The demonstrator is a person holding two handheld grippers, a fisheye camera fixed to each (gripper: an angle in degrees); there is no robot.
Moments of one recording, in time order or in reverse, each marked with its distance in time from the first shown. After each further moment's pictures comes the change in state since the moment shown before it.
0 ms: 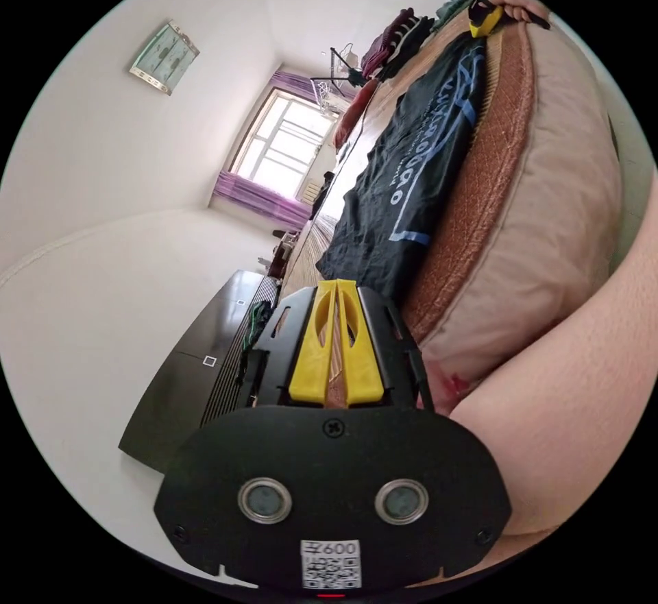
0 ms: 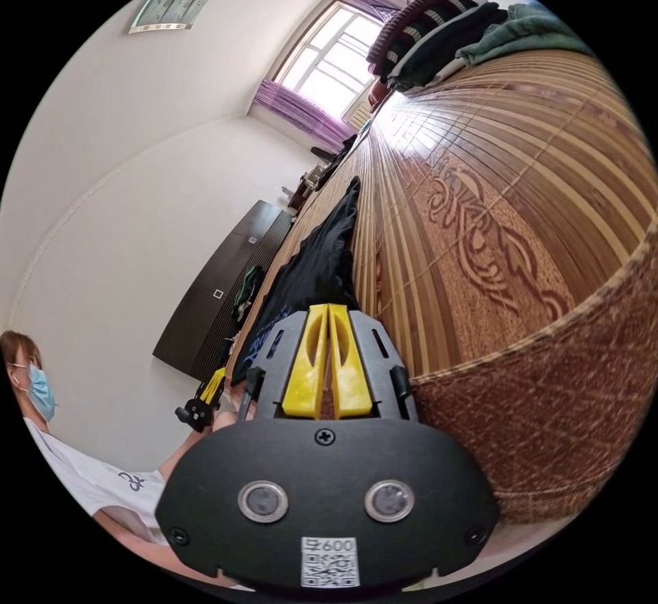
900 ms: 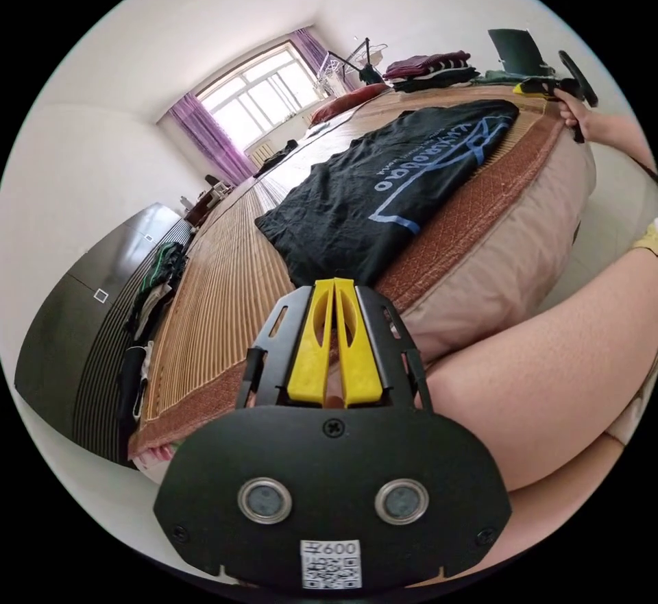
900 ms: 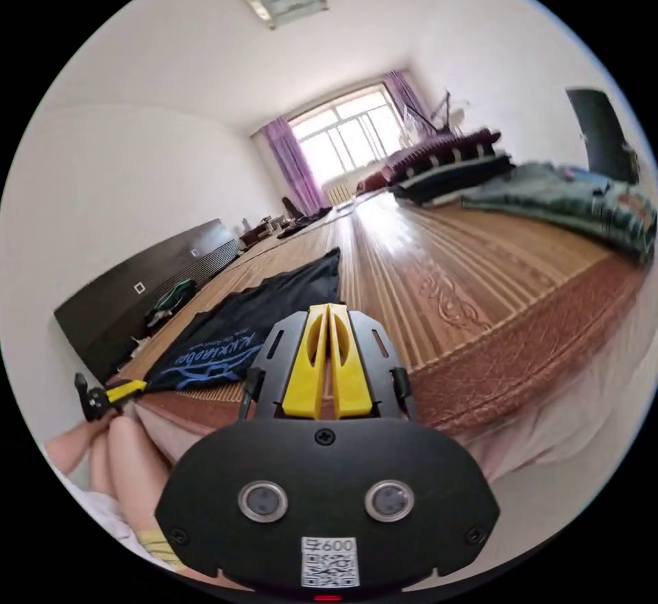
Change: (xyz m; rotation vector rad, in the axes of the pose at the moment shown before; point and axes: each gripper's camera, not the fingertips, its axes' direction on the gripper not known) left arm -0.159 0.023 0.021 -0.058 0.419 -0.319; right arm 0.187 0.088 0.038 0.321 0.387 -0.428
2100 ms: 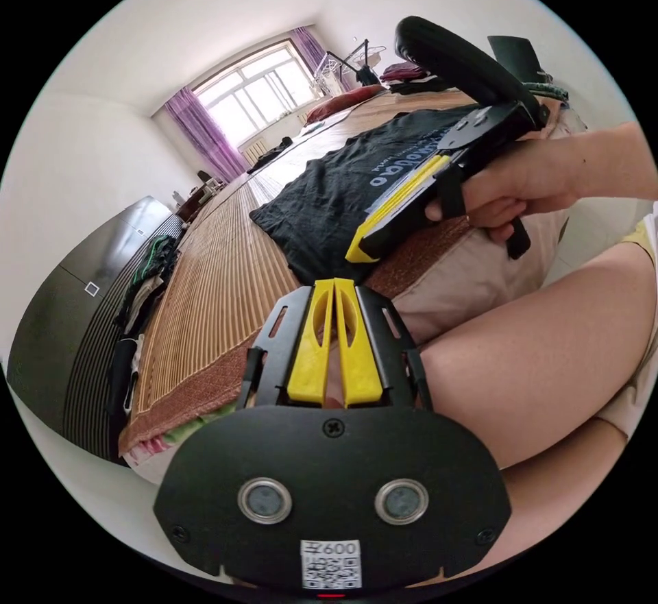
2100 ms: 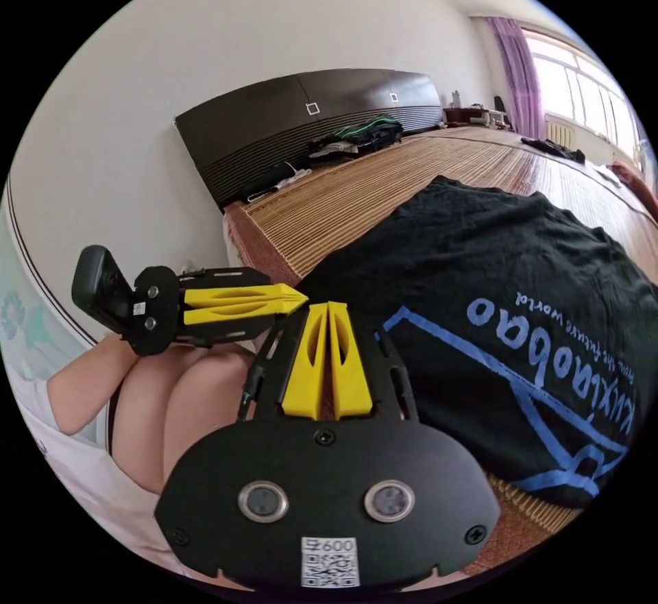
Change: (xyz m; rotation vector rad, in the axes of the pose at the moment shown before) left arm 0.056 0.014 -0.159 -0.011 0.059 -0.030; right arm -0.118 0.400 0.375 -0.577 -0.580 -0.512
